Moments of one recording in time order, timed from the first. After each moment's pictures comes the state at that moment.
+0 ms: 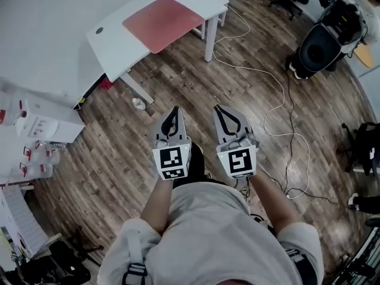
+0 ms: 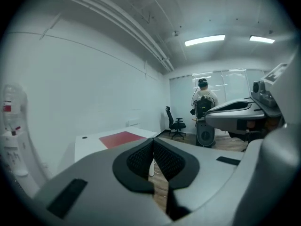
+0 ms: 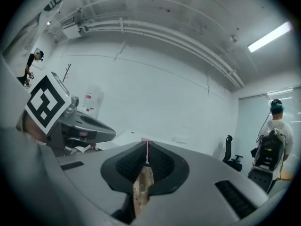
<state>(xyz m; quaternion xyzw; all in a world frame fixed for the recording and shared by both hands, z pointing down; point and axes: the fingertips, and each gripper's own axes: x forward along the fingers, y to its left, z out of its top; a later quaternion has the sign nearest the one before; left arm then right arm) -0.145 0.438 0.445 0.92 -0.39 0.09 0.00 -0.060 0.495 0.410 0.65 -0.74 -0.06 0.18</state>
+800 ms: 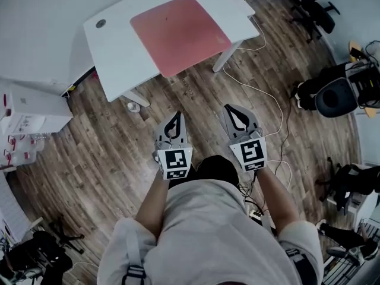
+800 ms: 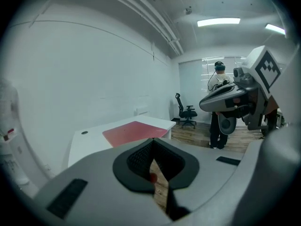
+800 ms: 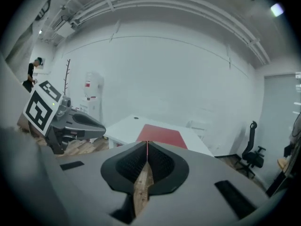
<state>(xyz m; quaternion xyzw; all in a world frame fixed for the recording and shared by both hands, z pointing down) -0.098 0.215 0.525 0.89 -0.42 0.16 0.04 0.028 0.237 0.472 0.57 -0.79 0.03 0.23</state>
